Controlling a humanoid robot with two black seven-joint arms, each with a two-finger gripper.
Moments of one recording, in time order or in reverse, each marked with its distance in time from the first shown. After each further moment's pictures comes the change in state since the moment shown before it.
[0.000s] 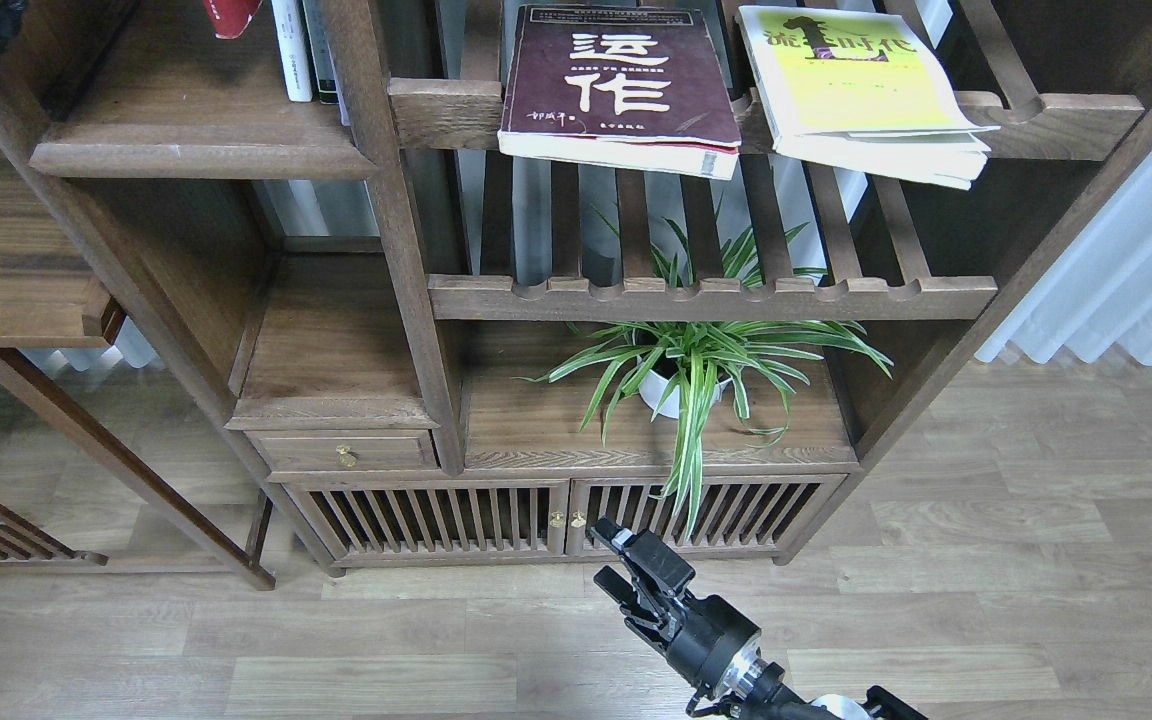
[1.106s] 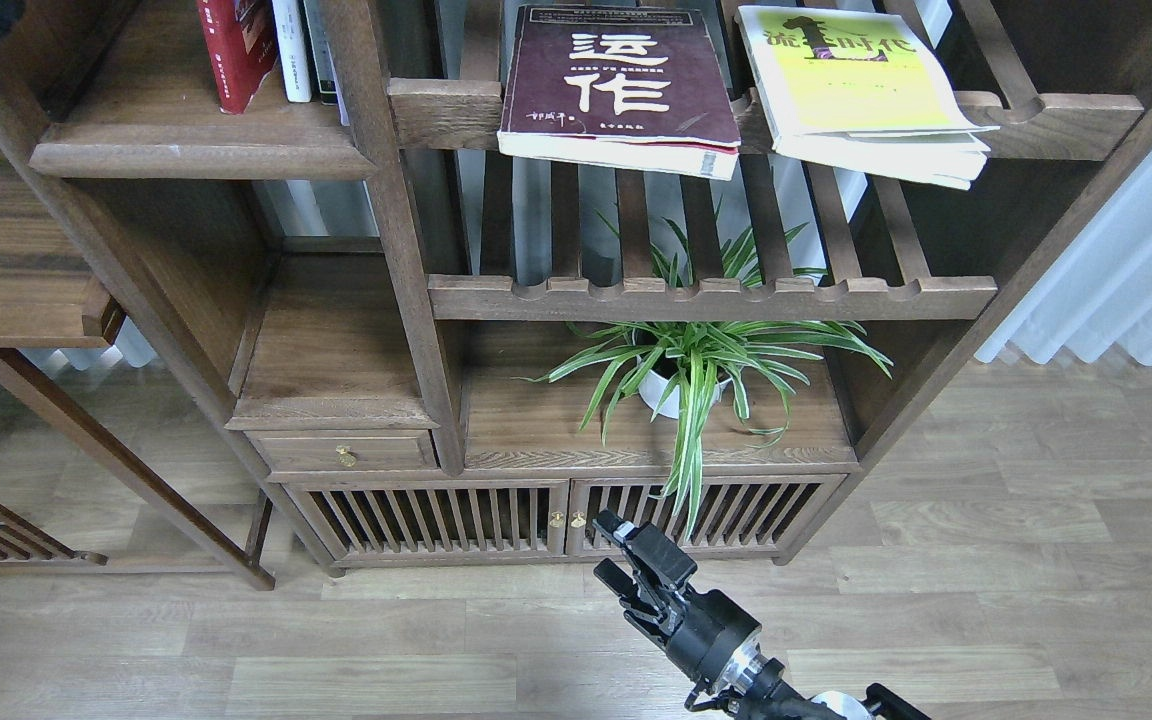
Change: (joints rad) left arm 0.000 0.052 -0.026 -0.090 -0.006 0.005 -0.003; right arm -0.002 0.000 0.007 0.014 0.007 0.000 0.006
